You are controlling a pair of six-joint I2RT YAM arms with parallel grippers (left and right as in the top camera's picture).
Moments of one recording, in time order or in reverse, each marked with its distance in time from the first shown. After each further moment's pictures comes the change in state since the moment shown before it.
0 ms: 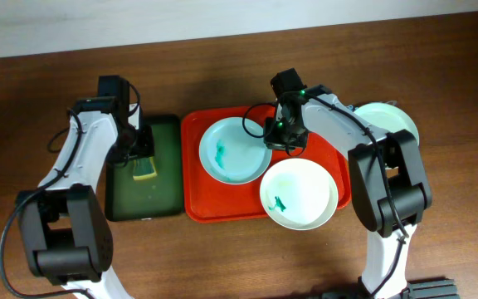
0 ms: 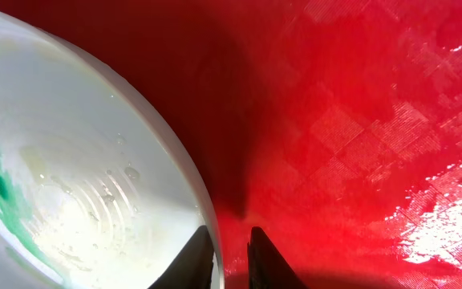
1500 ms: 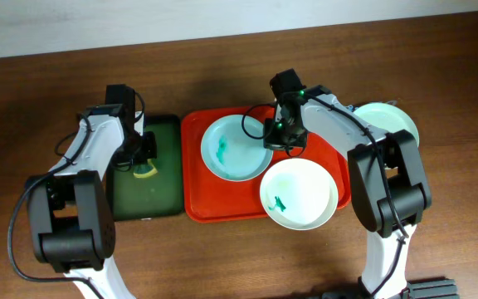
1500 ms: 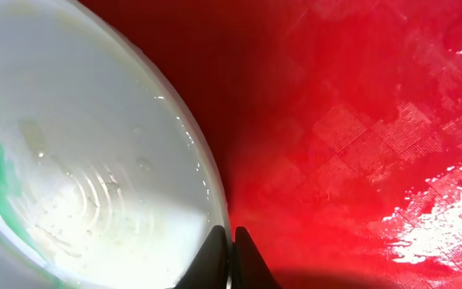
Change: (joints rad) left arm 0.000 0.076 -0.050 0.100 -0.035 0.022; right arm 0.005 0.000 0.000 -0.008 0.011 -0.039
